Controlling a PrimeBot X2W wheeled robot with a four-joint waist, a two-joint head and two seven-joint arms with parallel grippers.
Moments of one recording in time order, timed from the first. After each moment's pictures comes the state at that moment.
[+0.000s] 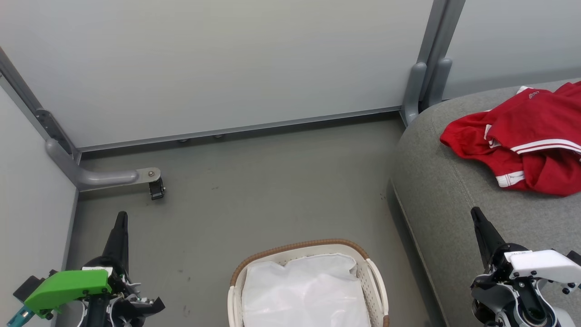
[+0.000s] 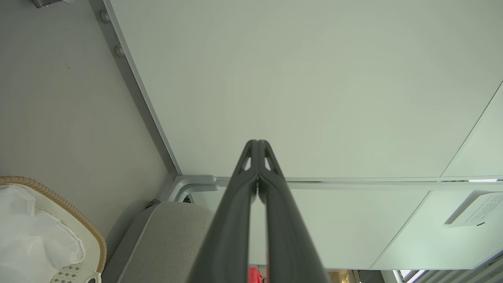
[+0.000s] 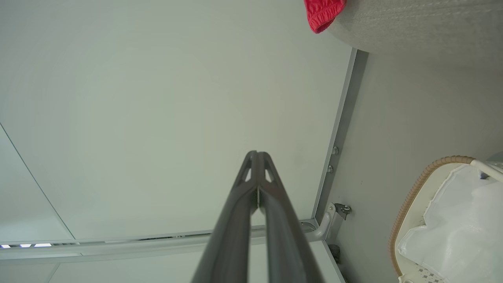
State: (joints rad) left arm -0.10 0.05 0.11 0.25 -1.61 -0.13 0.11; right arm -0.10 -0.05 -0.11 0.25 1.61 0.13 0.11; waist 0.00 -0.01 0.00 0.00
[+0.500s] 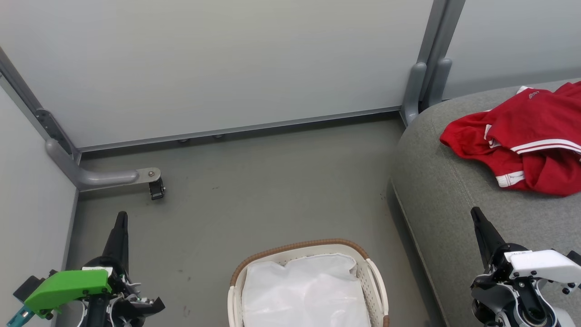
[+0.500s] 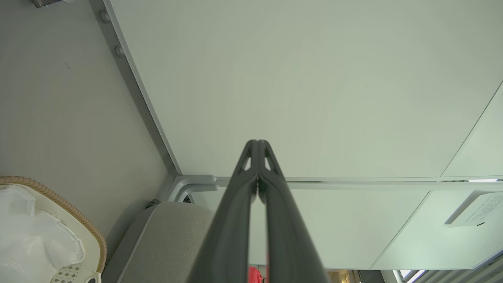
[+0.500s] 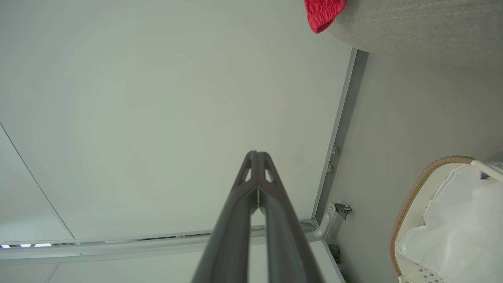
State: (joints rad) left arm -0.10 0.05 0.11 0.25 -1.61 -0.13 0.11; right arm -0.10 -0.05 -0.11 0.25 1.61 0.13 0.11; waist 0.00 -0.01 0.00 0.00
